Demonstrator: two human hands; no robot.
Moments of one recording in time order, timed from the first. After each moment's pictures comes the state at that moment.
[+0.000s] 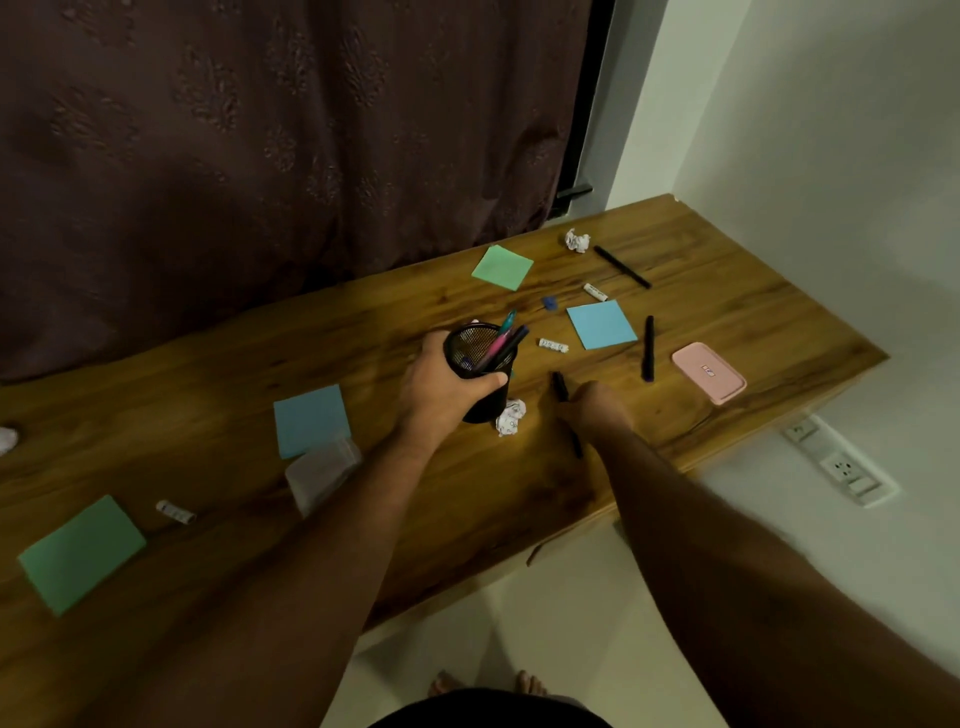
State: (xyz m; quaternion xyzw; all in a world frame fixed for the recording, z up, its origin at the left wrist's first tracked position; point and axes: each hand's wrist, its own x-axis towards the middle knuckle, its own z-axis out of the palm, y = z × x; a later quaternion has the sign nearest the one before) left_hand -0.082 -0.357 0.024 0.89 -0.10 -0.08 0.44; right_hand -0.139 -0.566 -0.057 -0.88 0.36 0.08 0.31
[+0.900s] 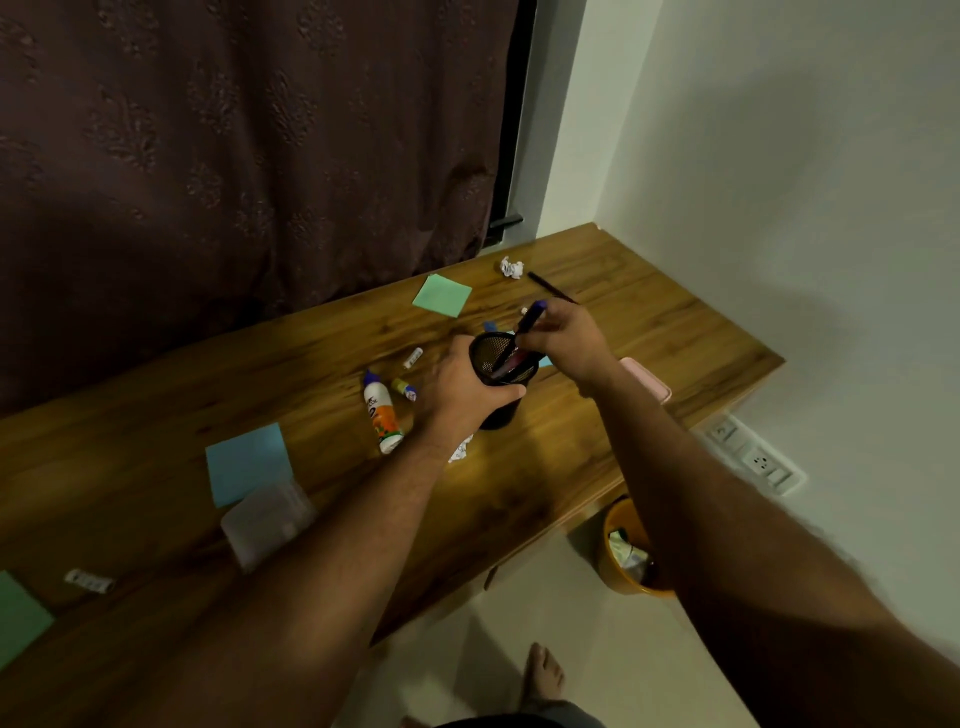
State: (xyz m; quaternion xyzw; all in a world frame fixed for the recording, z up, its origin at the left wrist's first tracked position) left_hand -0.095 -0.428 0.045 0.89 -0.20 -0.09 0.40; right_hand -0.137 -0.586 0.074 -0.81 0.18 -0.13 0.54
